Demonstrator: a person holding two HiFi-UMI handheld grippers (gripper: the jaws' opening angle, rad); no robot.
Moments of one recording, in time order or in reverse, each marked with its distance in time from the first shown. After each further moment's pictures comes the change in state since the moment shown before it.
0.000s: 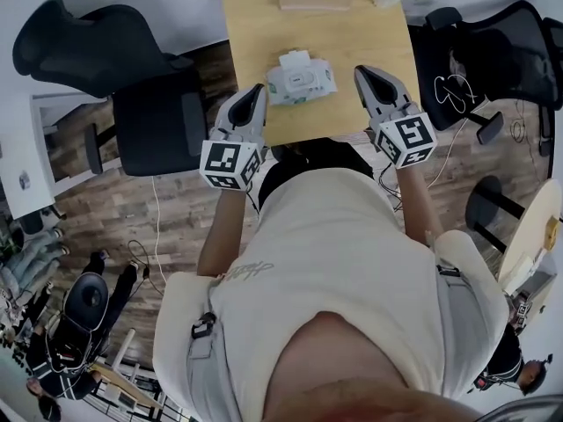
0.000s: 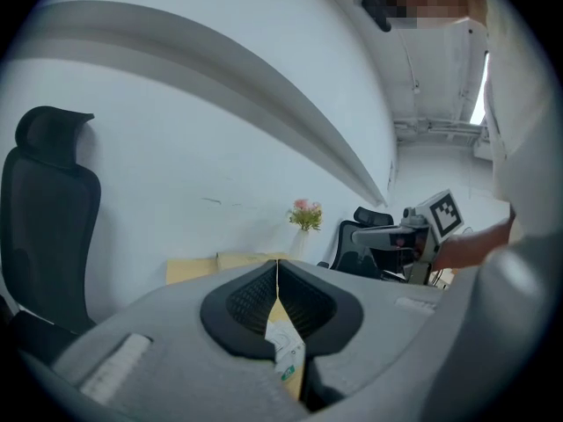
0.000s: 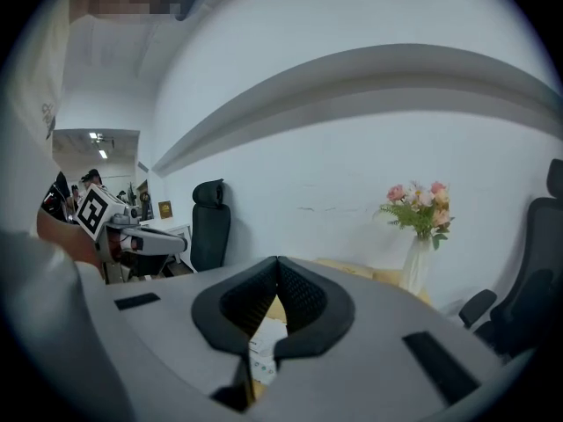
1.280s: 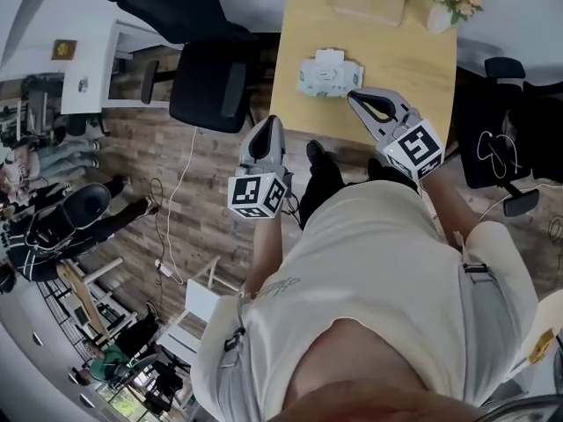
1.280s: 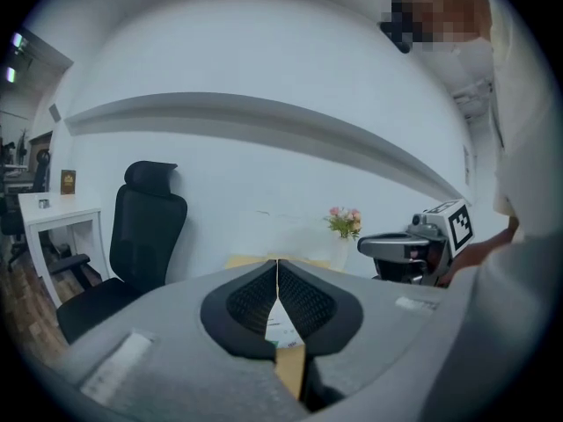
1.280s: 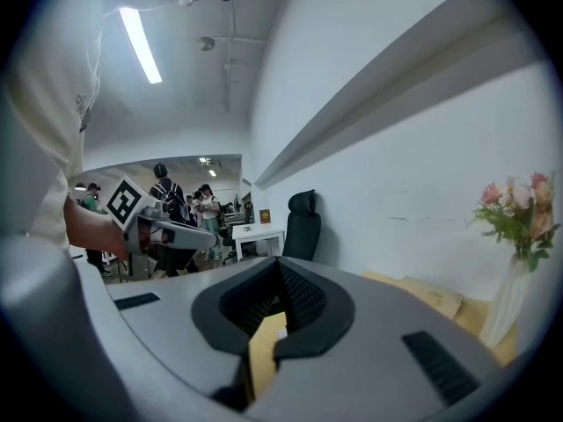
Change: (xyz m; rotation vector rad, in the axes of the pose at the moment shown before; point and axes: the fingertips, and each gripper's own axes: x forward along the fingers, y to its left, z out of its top) left arm -0.072 -0.119 -0.030 -0.065 -0.100 0.551; right arm -0.064 0.037 -0.019 -0.168 -0.091 0.676
